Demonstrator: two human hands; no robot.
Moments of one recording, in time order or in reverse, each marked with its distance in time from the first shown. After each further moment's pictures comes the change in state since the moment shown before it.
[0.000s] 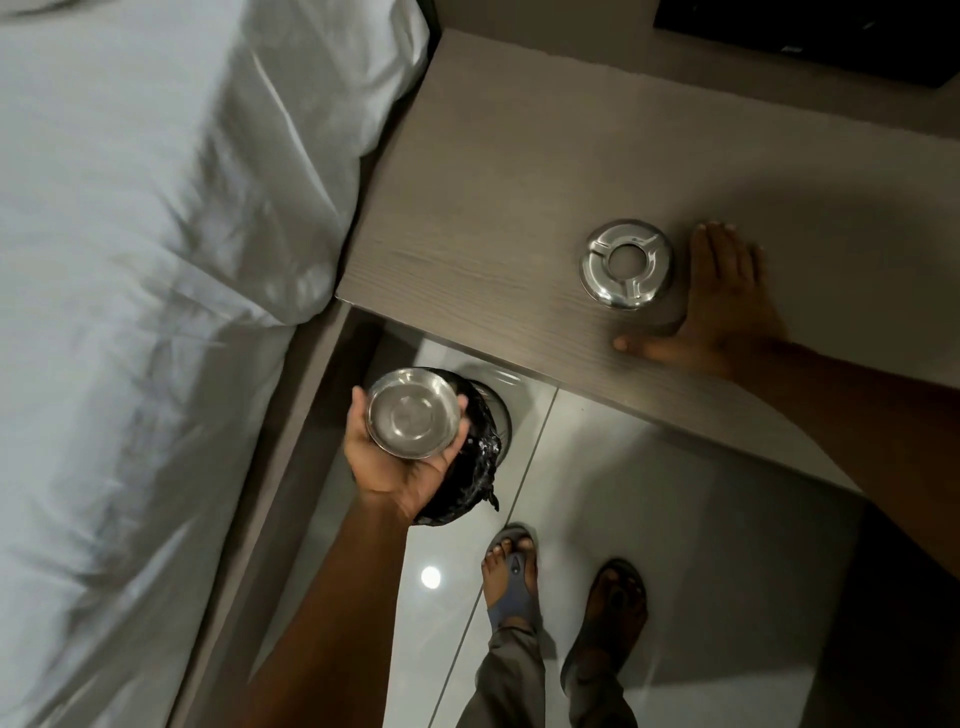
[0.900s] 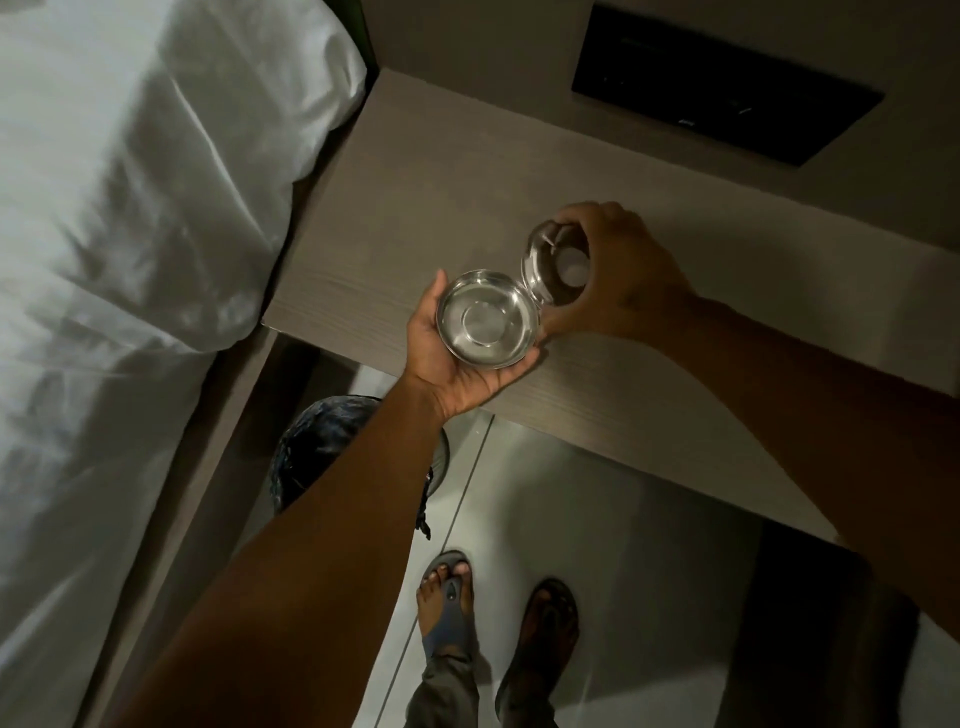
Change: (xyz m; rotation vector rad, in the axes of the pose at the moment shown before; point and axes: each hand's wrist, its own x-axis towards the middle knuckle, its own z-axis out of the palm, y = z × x) left_hand 0.072 -0.032 0.163 0.072 -0.490 -0.377; right_hand 0.032 -0.042 -0.096 0.261 -0.031 -0.189
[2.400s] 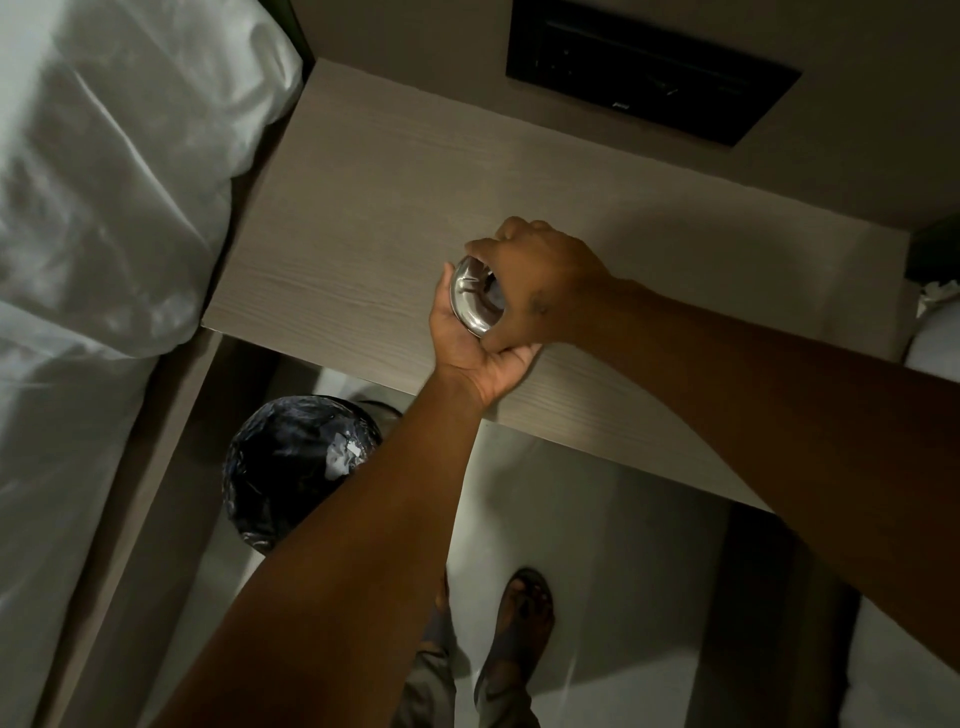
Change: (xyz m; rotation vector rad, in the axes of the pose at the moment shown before) left_hand 0.056 -0.060 0.038 -0.159 0.065 0.147; right_hand -0.010 -0.023 -0.011 -0.301 -0.235 -0.129
